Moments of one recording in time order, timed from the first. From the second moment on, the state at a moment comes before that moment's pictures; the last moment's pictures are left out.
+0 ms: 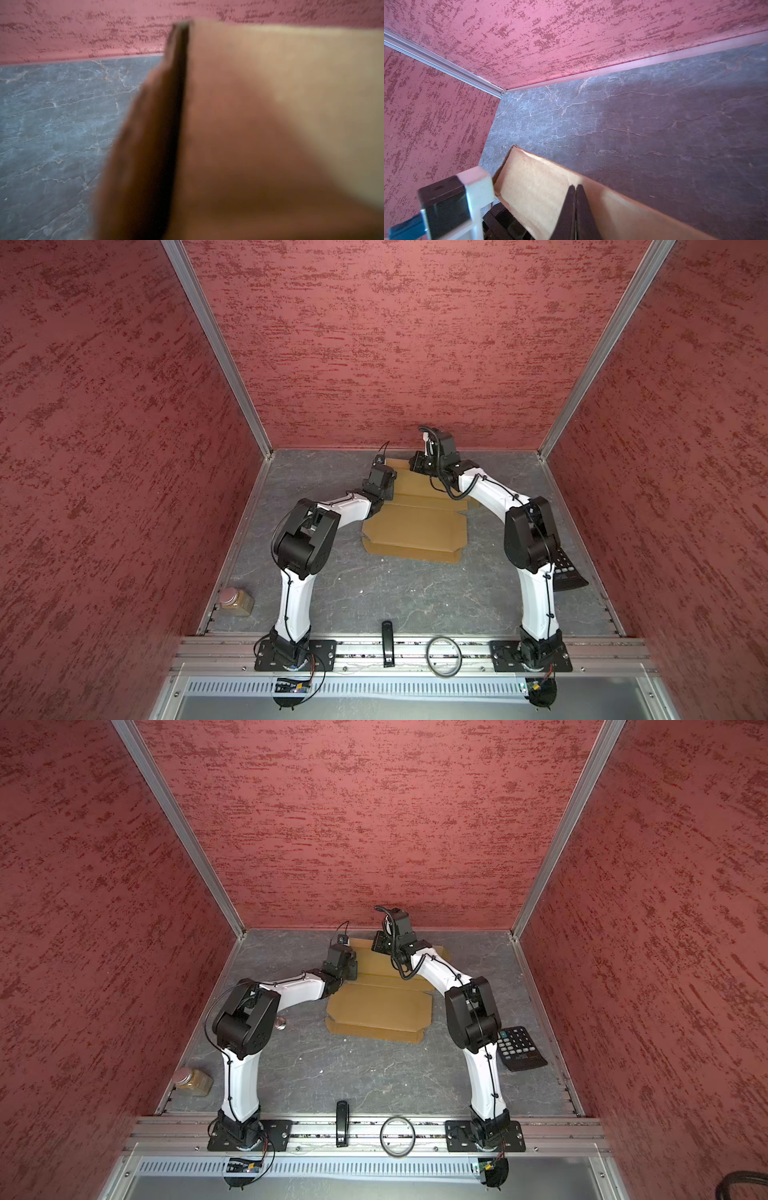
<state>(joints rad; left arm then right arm) -0.48 2.07 1.35 0.06 -0.33 -0.23 0.42 2.15 1.80 -0.20 -0.21 0.60</state>
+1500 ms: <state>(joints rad) -0.47 2.12 1.50 -0.11 -0.37 -0.23 0.42 2.15 1.80 -0.20 -0.22 0.60</state>
